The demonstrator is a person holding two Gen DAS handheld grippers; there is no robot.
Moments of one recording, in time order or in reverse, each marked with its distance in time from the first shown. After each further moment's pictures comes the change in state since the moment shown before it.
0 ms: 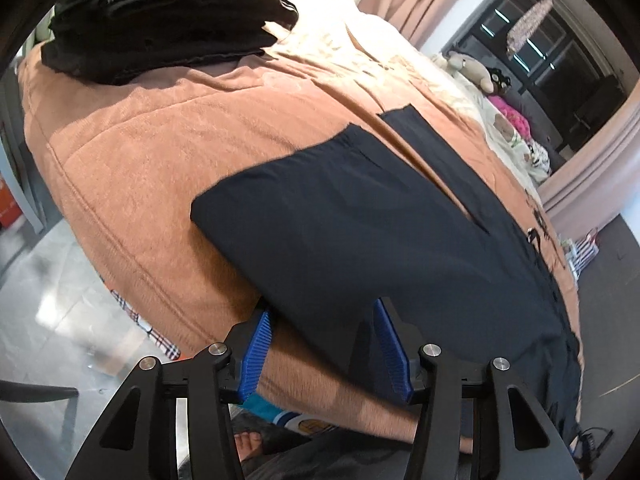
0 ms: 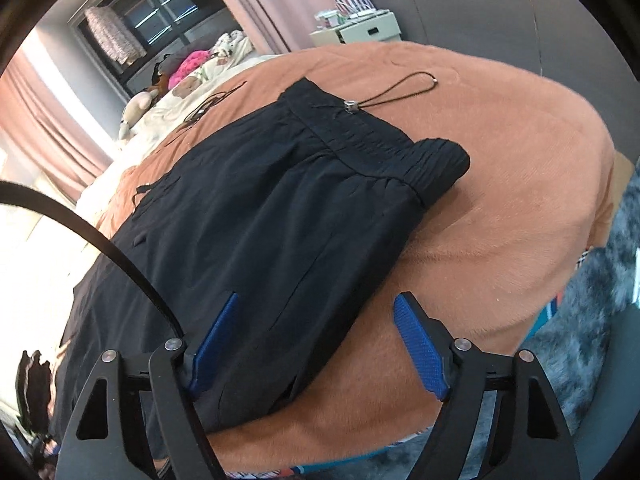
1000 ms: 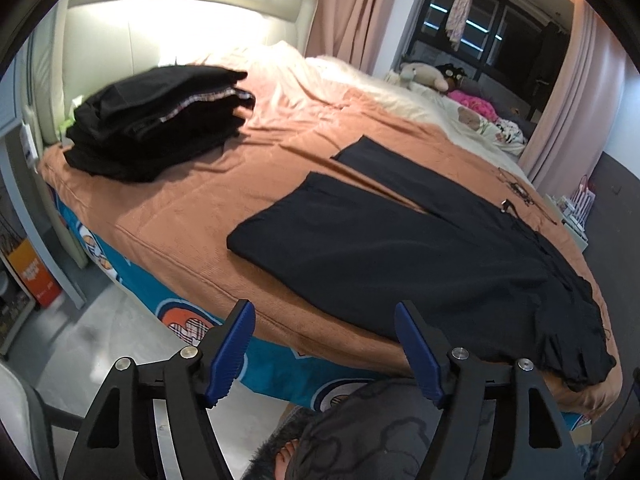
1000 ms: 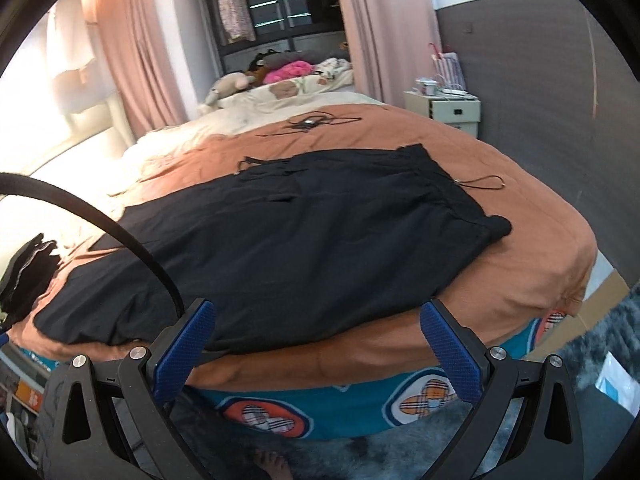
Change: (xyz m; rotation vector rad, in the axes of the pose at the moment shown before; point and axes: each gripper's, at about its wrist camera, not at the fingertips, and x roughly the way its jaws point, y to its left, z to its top) left arm -0.101 -0.036 -0.042 0.260 -0.145 0.062; right arm -0.095 0.038 -0.078 -0.415 -0.126 0.020
